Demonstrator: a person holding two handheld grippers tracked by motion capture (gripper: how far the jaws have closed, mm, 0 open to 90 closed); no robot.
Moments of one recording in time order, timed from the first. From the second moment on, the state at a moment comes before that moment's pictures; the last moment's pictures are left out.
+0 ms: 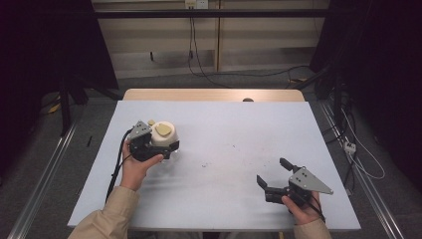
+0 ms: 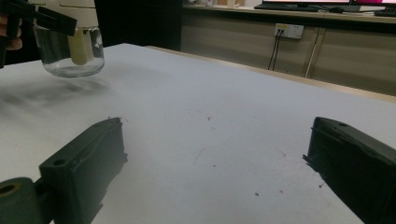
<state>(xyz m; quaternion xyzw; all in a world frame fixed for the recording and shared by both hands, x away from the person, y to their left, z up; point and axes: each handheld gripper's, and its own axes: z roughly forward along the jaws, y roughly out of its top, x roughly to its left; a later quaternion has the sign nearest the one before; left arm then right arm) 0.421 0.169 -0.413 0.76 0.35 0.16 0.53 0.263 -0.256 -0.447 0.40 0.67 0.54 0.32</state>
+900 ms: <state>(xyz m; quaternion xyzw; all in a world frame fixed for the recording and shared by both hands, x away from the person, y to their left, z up) 0.431 0.150 -0.415 0.76 0.35 0.15 0.52 0.264 -0.256 -0.447 0.40 0.67 0.54 0.32</state>
